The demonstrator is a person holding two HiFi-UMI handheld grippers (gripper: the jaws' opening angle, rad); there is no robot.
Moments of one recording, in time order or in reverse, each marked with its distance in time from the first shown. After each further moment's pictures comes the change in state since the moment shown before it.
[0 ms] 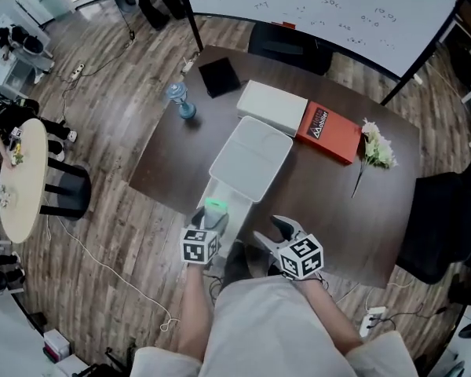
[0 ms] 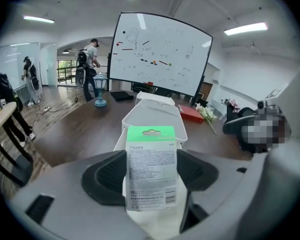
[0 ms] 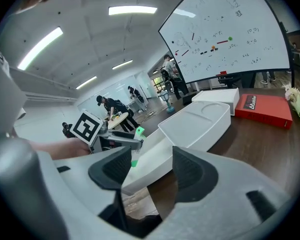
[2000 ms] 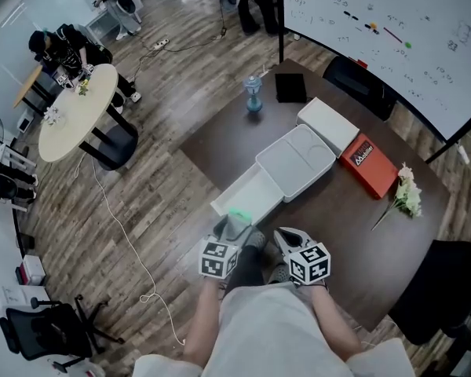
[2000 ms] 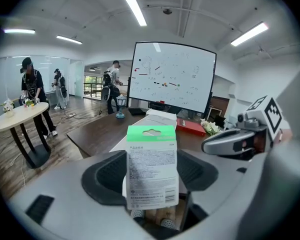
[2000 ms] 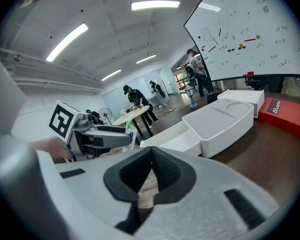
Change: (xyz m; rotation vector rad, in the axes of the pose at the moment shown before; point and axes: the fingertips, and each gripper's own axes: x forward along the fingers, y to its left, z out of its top) left arm -0.107 -0.067 -0.039 -0.109 -0.225 0.219; right arm -0.024 0.051 -0.038 -0.172 0.050 0.228
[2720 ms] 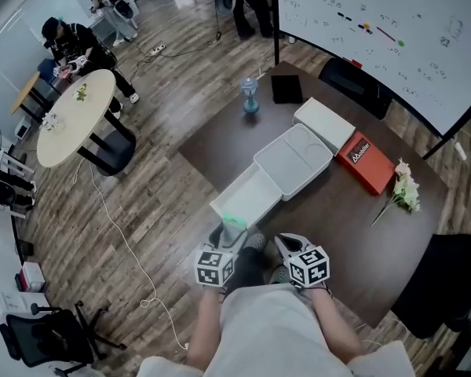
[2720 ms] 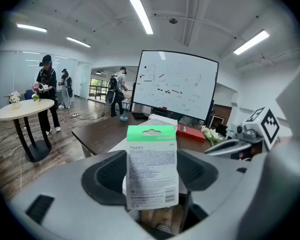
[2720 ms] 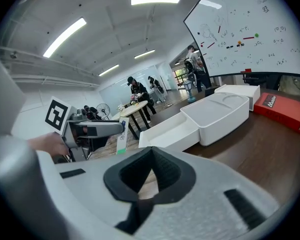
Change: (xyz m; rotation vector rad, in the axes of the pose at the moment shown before) left arm -0.026 0.003 -0.012 -0.066 -0.087 0.019; right arm -0.007 0.007 -0.032 -0.003 0.057 -0.026
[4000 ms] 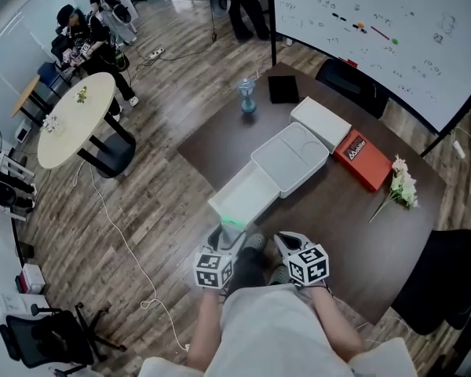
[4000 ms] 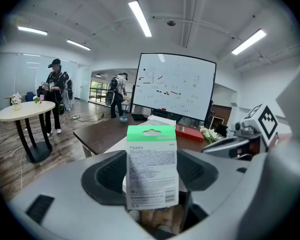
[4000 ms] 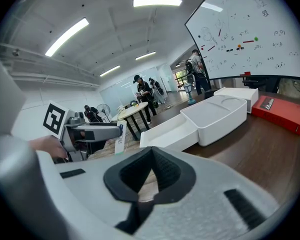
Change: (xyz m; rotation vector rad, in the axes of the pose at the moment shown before) left arm -0.015 -0.013 -0.007 0.011 -0.024 0.006; right arm -0.015 0.004 -0.002 -0.013 -0.017 -0.009
